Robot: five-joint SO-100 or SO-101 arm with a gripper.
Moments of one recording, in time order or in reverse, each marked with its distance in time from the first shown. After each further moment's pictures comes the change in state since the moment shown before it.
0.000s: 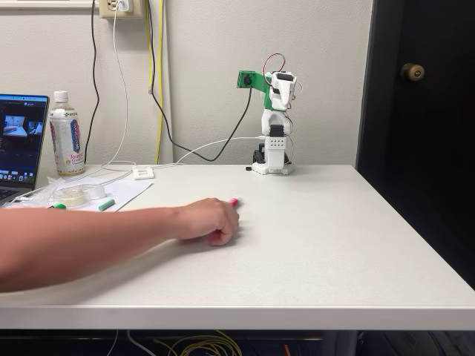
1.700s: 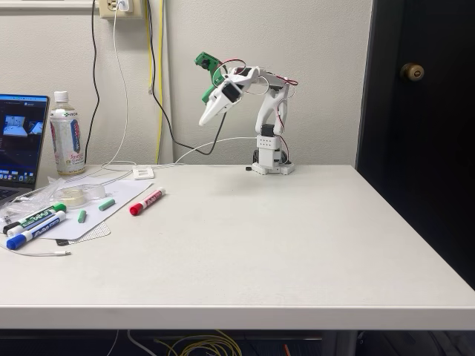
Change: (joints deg) arm 33.8 -40.9 -30.4 6.6 -52.2
